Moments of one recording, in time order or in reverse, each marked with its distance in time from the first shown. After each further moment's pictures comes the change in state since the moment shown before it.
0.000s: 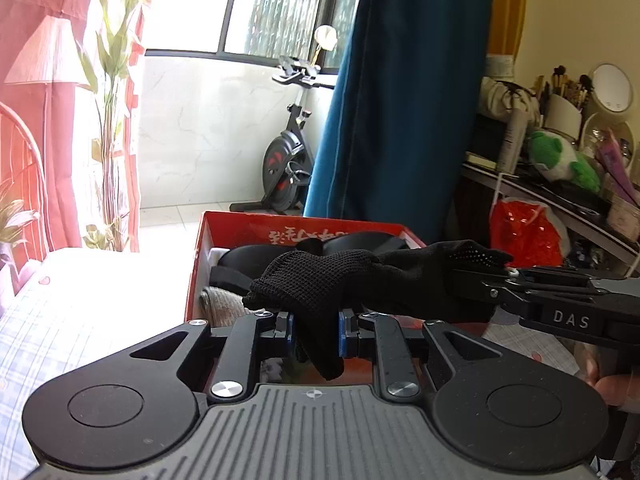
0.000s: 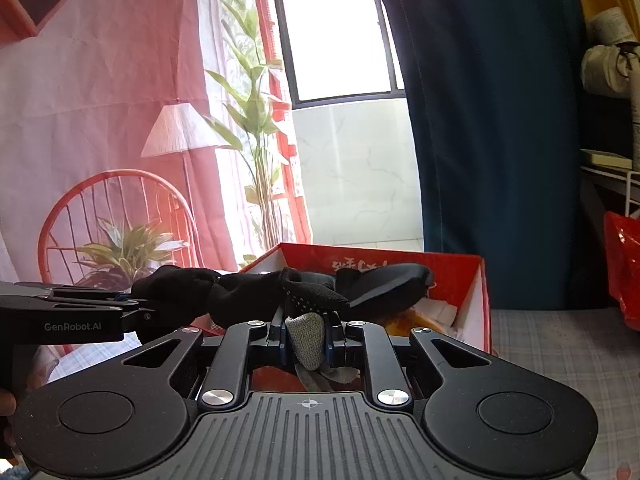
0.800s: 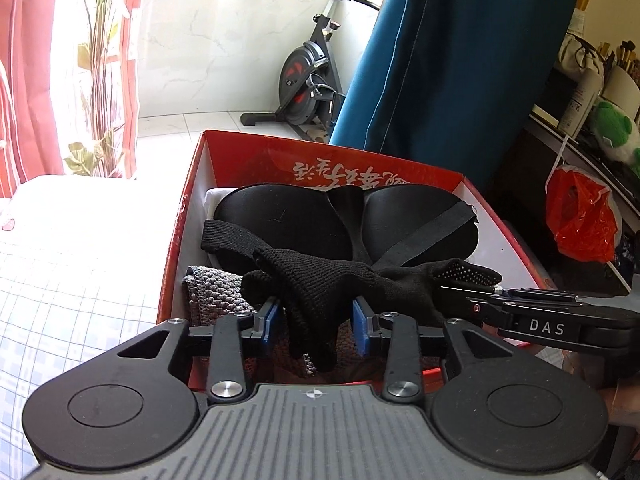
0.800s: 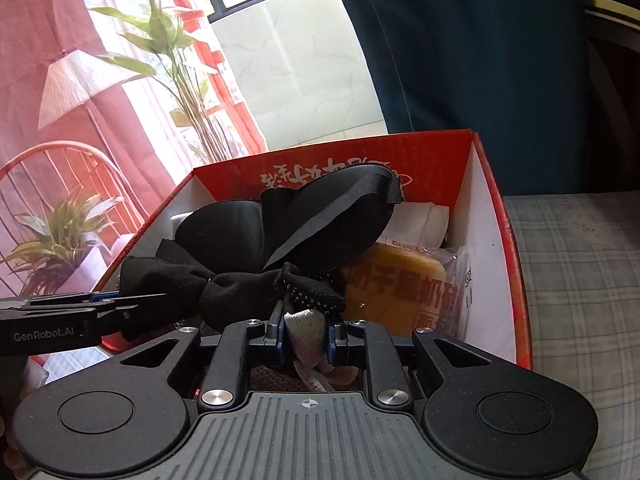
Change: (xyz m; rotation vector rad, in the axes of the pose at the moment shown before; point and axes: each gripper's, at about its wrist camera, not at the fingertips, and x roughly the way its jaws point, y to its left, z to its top) left arm 0.104 0.034 0.013 -0.100 0.271 0.001; right arm 0.119 -0.061 -0.013 0.259 0.329 -0.050
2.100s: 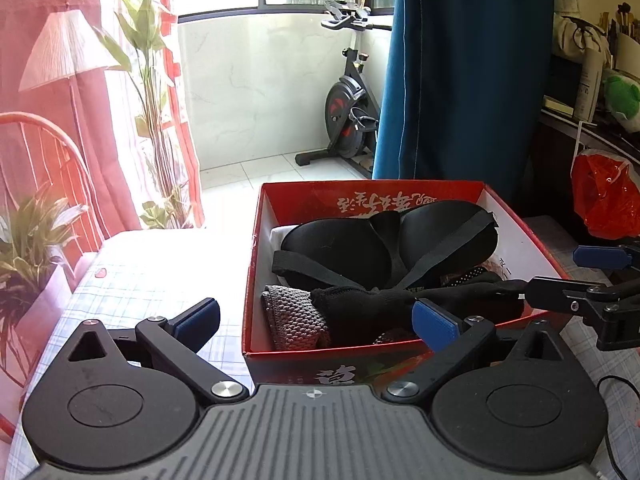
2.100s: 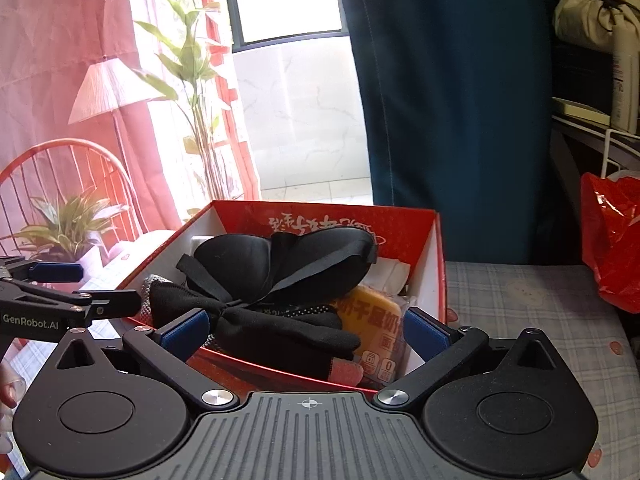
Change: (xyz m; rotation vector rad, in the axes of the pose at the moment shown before) left arm -0.068 -0.032 -0.011 0.131 -0.096 0.248; right arm -0.086 0.029 -0.009 -0.157 -0.148 -0.105
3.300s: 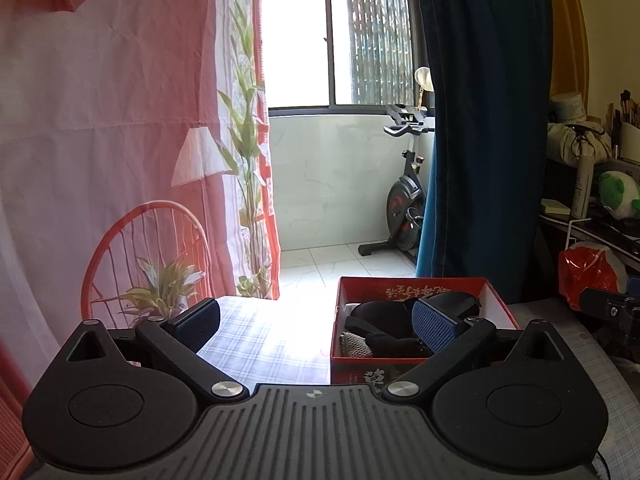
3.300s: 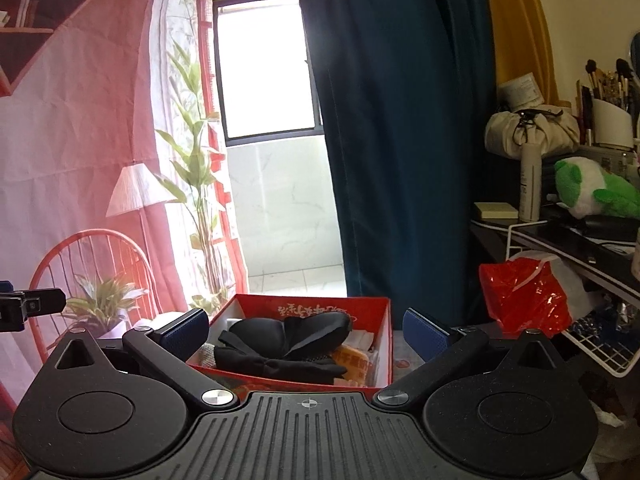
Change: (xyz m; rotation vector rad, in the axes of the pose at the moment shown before) left arm -0.217 -0.010 -0.011 -0.080 -0.267 0.218; right arm -0.199 0.051 -0.009 0.014 -0.282 -0.080
